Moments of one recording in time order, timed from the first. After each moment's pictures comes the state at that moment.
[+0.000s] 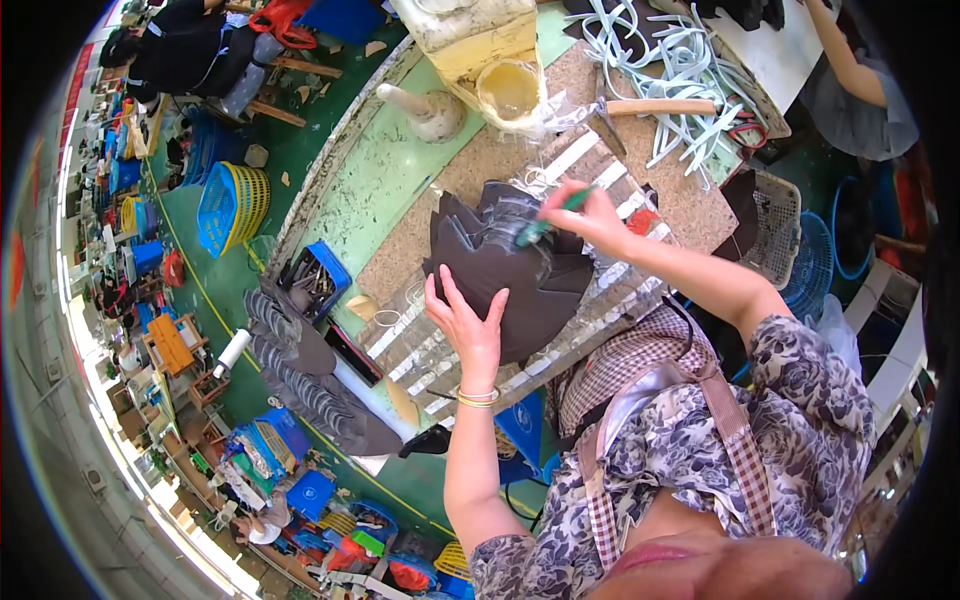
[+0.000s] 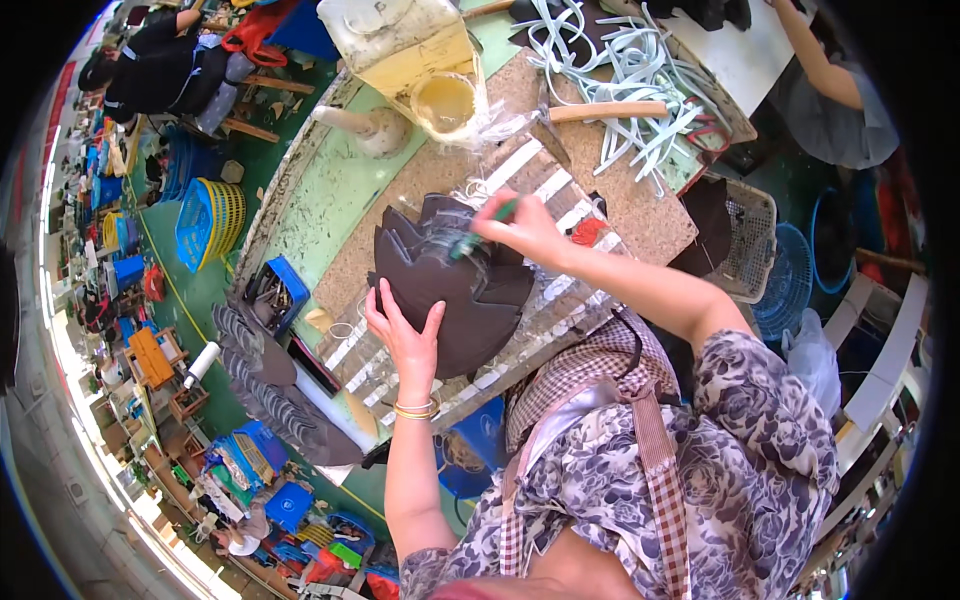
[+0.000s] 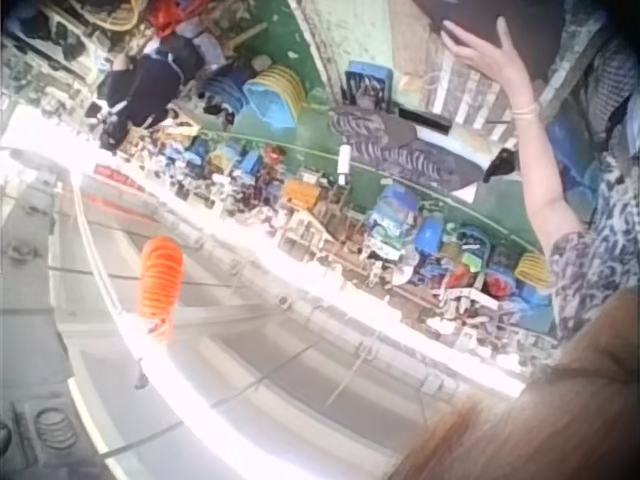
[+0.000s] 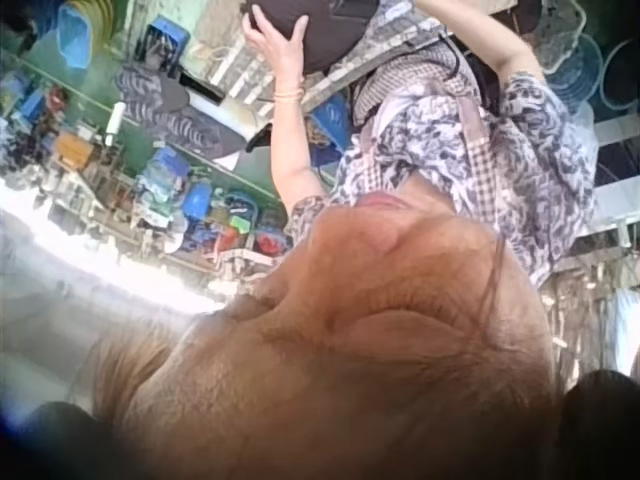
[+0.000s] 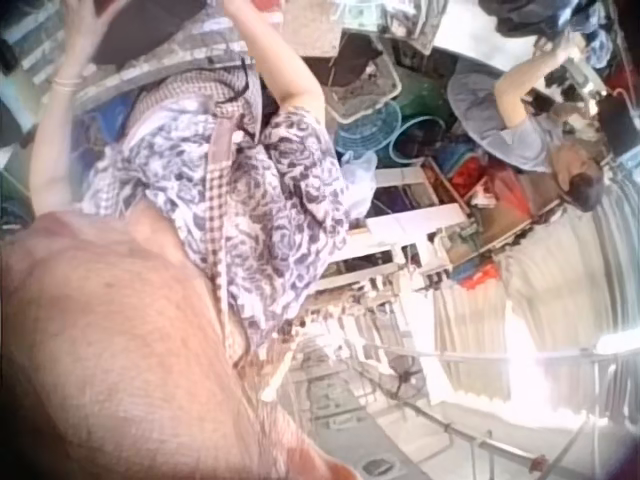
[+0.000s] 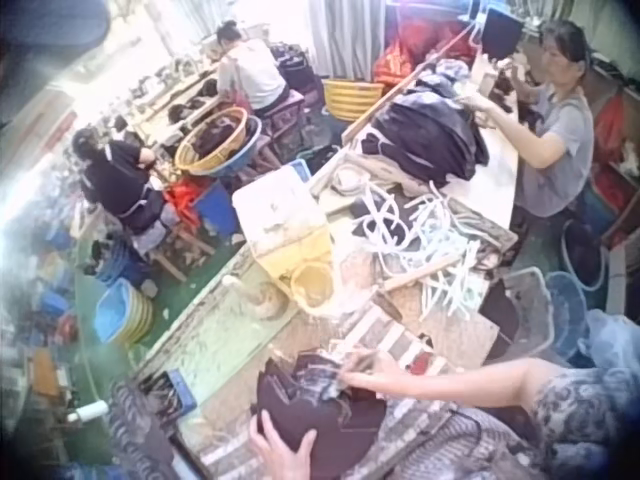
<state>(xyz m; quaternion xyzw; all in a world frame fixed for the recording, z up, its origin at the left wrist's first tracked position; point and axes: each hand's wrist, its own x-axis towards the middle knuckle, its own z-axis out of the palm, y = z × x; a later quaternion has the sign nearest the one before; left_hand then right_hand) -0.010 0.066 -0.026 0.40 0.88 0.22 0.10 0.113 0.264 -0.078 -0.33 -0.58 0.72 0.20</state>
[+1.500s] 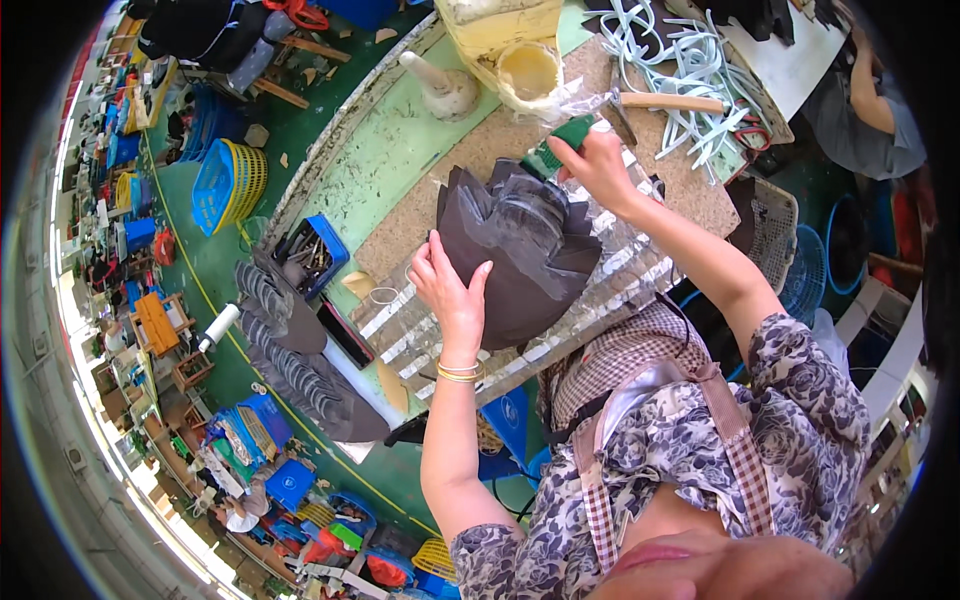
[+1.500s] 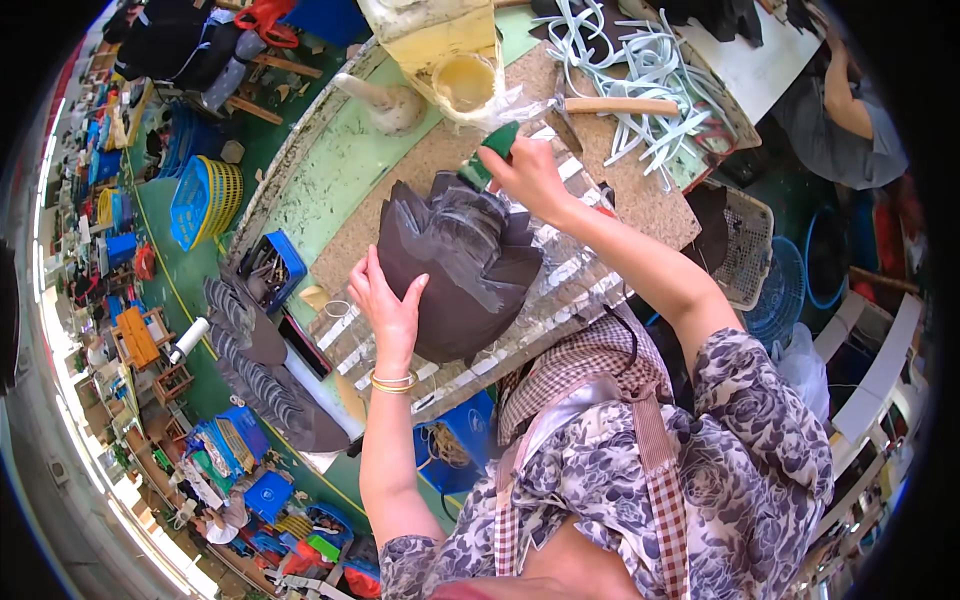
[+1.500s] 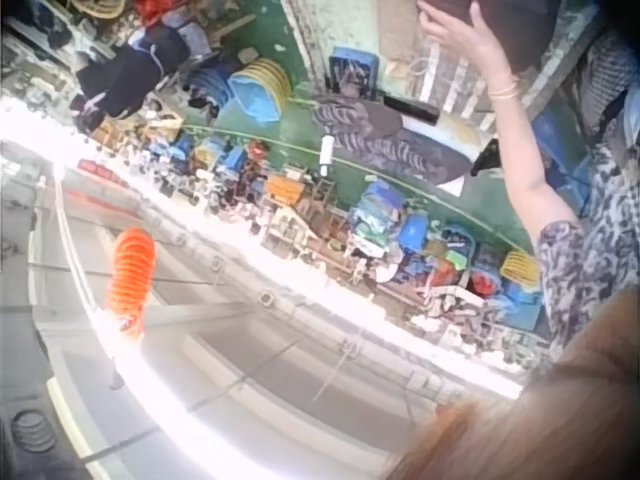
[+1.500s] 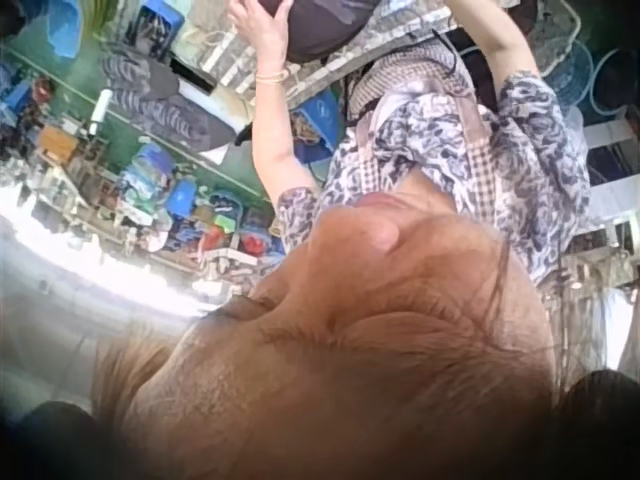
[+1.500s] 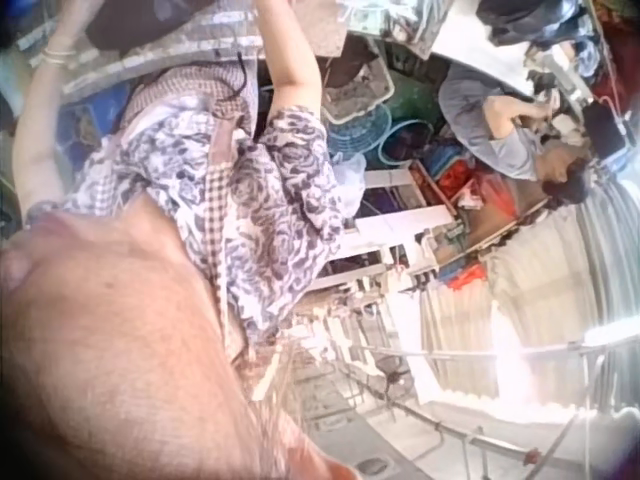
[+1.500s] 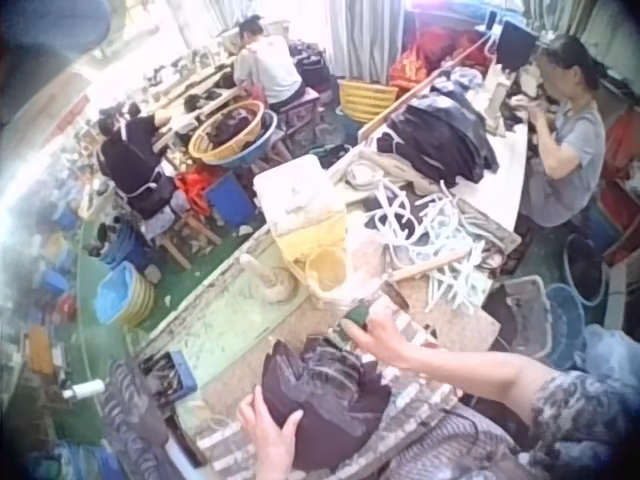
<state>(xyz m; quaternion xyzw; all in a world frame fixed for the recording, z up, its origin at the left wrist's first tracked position) -0.040 0.074 -0.022 0.41 0.88 0.22 0.07 0.080 0.295 -0.054 -0.37 -0.72 0.54 0.25</state>
